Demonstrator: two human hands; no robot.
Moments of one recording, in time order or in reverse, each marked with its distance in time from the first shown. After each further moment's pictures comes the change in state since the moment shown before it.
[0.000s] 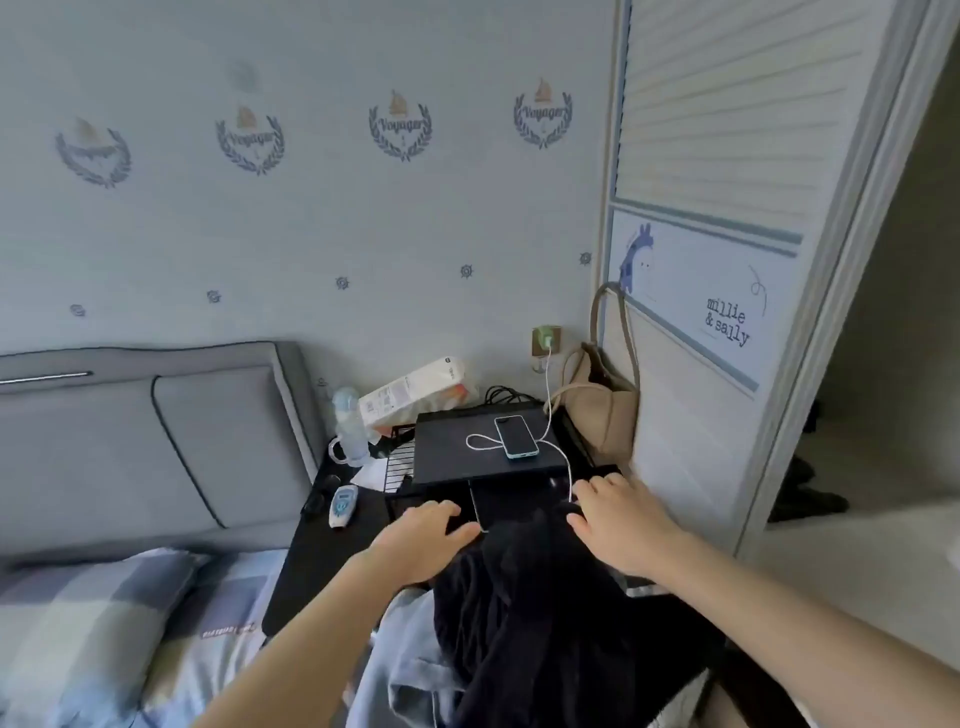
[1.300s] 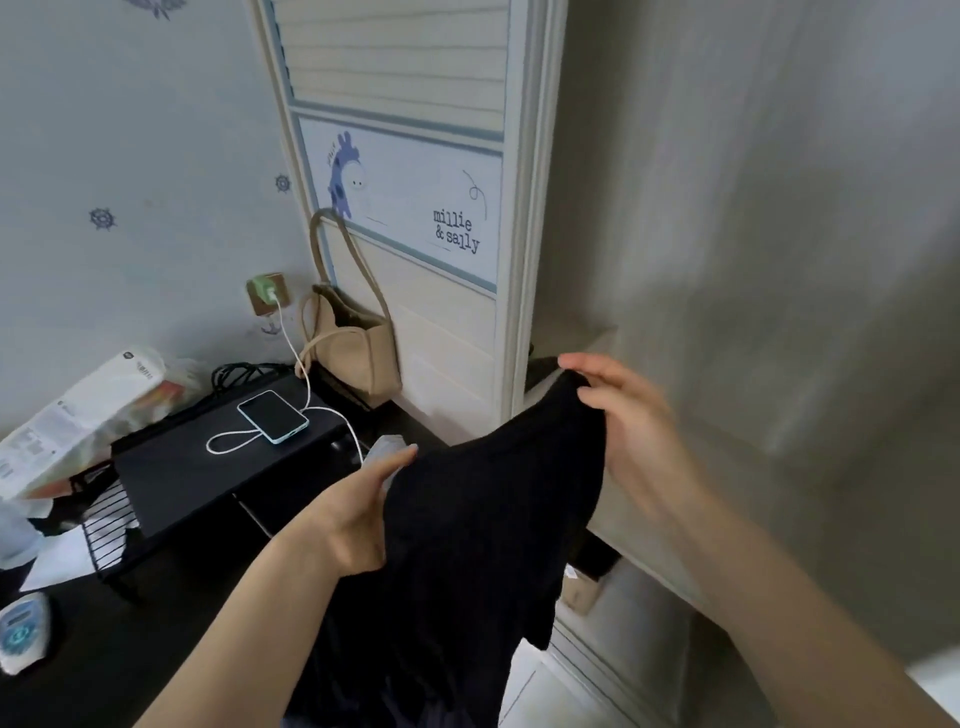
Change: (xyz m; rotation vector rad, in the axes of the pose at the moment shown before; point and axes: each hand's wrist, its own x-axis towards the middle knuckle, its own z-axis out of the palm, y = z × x) left_hand 0.036 0.115 0.015 -1.218 -0.926 -0.254; right_hand -0.141 0.019 -0.082 1.737 0.819 0.699
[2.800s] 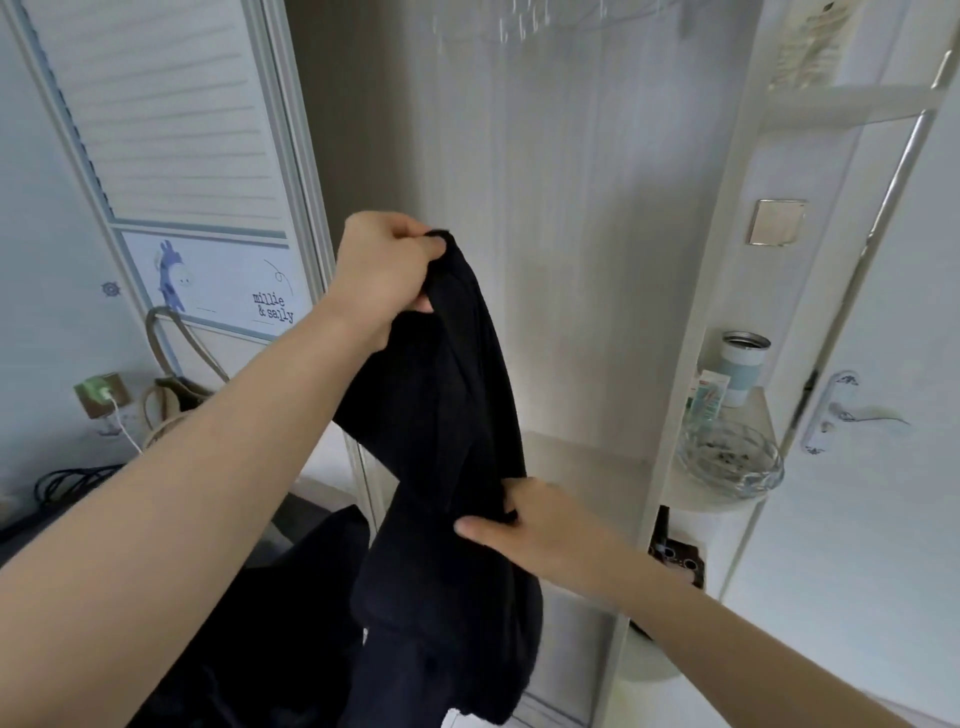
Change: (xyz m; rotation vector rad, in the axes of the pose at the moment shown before) left_hand -0.155 0.024 0.309 0.547 0.055 1.164; right_hand -0.189 -0.039 -0.118 -1.060 -0.060 0.108
